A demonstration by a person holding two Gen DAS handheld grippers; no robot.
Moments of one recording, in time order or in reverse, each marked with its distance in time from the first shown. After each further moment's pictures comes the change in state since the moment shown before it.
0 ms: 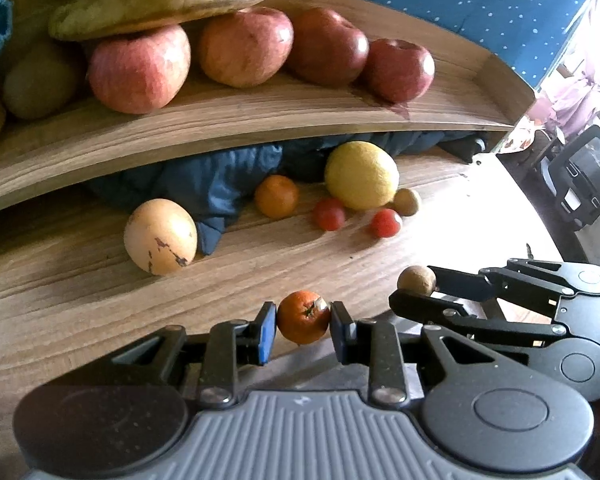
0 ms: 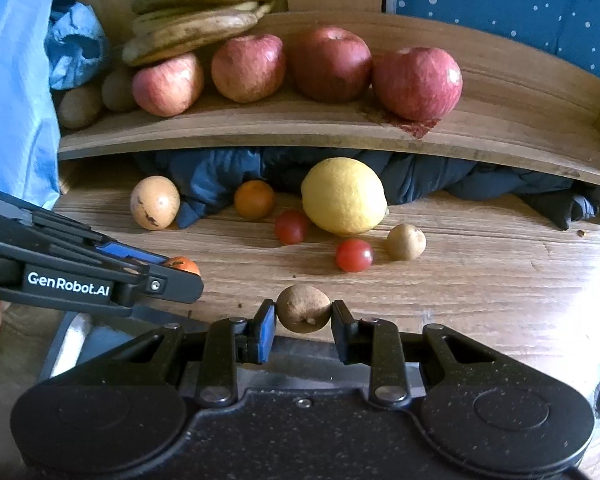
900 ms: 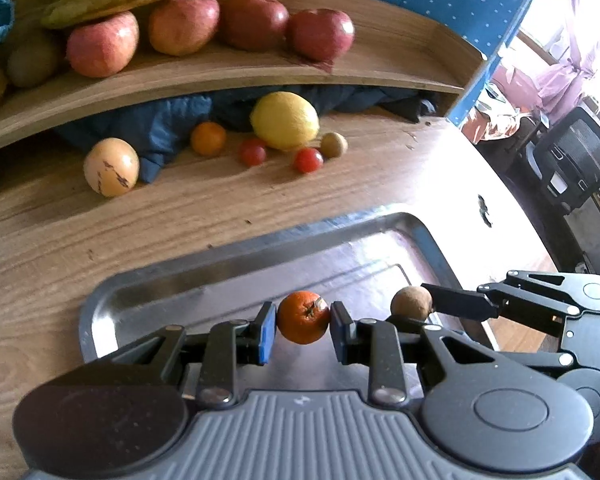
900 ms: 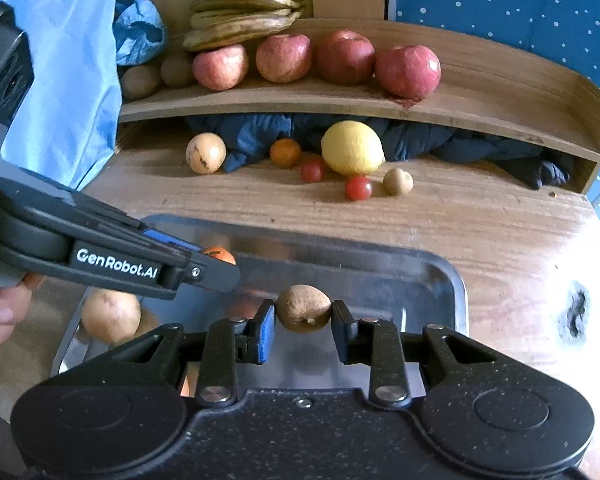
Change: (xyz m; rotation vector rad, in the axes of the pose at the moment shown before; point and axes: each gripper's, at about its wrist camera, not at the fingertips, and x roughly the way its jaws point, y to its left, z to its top) left arm -0.029 -0.058 -0.051 0.021 0.006 -0.010; right arm -0.073 0.004 -0.070 -0.041 -0.018 0.041
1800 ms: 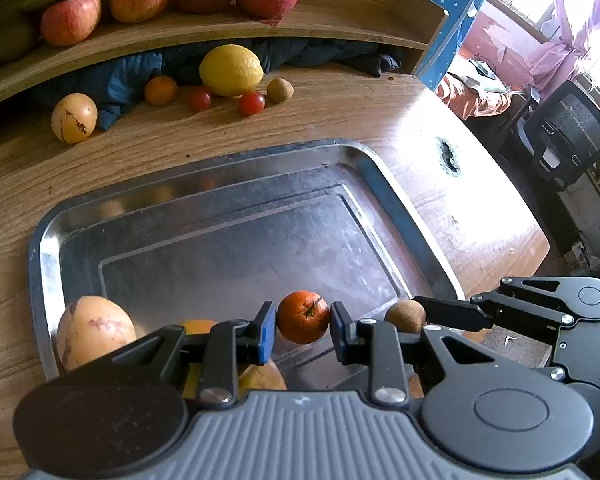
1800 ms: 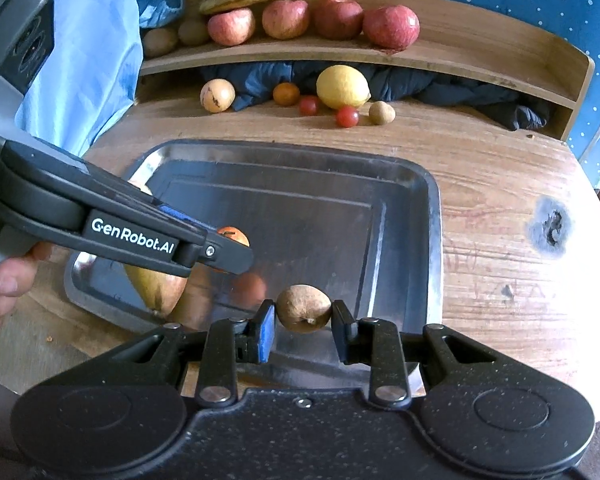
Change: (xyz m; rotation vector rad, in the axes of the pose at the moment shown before) left arm -0.002 -0.051 -0.047 0.021 0.042 0.001; right arm -0.039 -0.012 -0.070 -0.014 0.059 0.017
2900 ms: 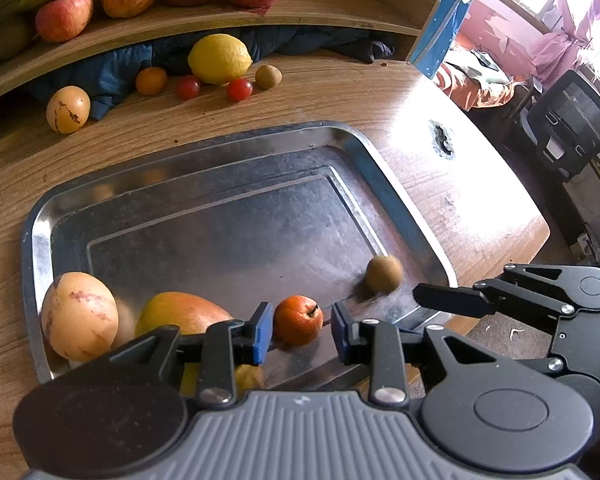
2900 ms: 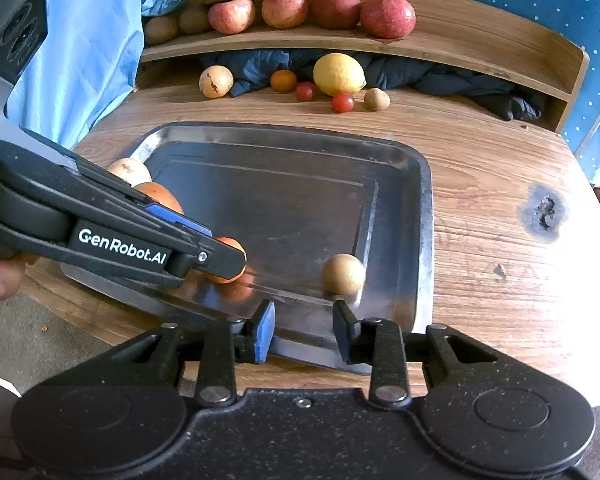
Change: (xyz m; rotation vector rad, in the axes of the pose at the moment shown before) left arm 0.001 -0.015 -0.009 0.011 0.019 0.020; right arm -0.005 -0.003 -0.015 -0.007 0.014 -0.017
